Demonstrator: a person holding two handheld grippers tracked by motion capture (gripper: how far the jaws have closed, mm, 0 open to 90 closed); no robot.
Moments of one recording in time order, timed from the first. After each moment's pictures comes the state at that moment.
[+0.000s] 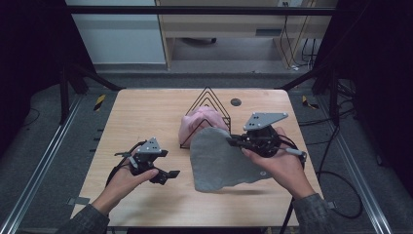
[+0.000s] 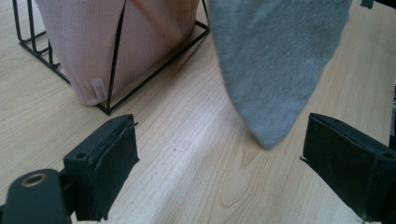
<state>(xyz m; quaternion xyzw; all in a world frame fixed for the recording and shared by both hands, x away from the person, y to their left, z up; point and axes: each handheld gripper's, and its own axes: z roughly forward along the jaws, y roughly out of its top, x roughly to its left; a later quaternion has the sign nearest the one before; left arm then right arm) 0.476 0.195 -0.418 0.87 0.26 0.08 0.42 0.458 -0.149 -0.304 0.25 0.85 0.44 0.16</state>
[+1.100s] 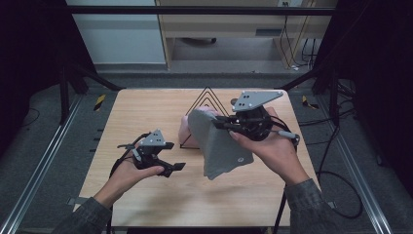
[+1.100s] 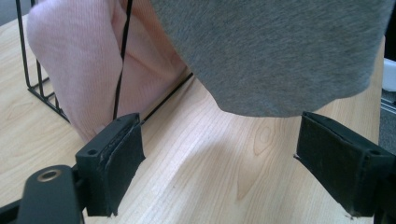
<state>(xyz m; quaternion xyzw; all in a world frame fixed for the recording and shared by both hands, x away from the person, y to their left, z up) 0.483 0.178 -0.389 0.86 0.23 0.09 0.44 0.462 -0.119 -0.246 0.21 0.84 0.48 0.18</state>
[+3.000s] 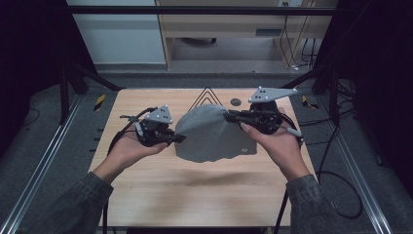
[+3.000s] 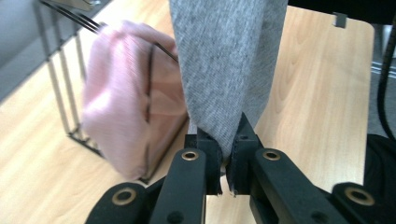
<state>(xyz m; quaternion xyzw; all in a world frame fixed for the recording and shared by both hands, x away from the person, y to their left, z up) 0.504 0.161 -0.303 0.90 0.17 0.11 0.39 0.488 -0.149 -0.264 0.28 0.79 0.52 0.16</state>
